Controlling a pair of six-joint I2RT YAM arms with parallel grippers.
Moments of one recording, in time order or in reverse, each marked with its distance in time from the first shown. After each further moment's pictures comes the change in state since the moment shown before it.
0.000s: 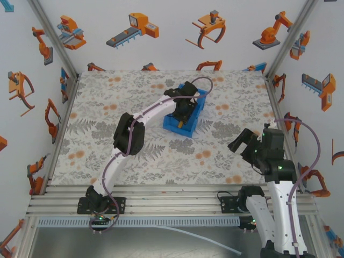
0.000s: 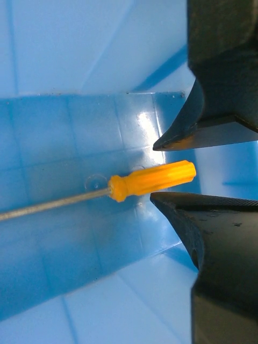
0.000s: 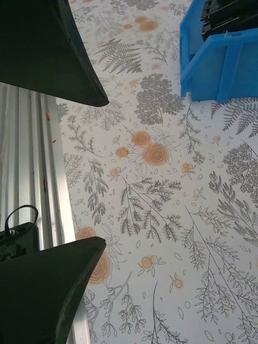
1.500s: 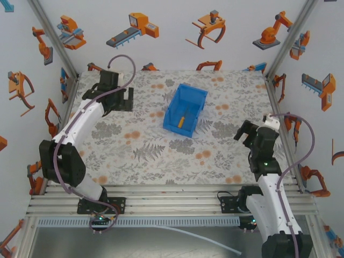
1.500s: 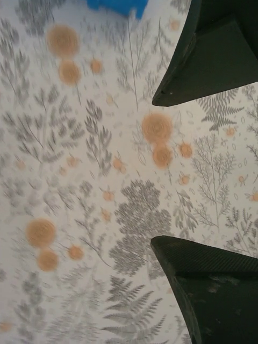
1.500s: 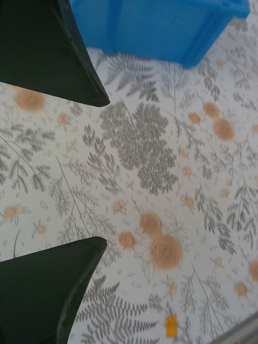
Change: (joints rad) left arm 0.545 -0.898 -0.902 0.265 -0.106 0.037; right arm 0.000 0.060 -0.367 0.805 0.356 -0.276
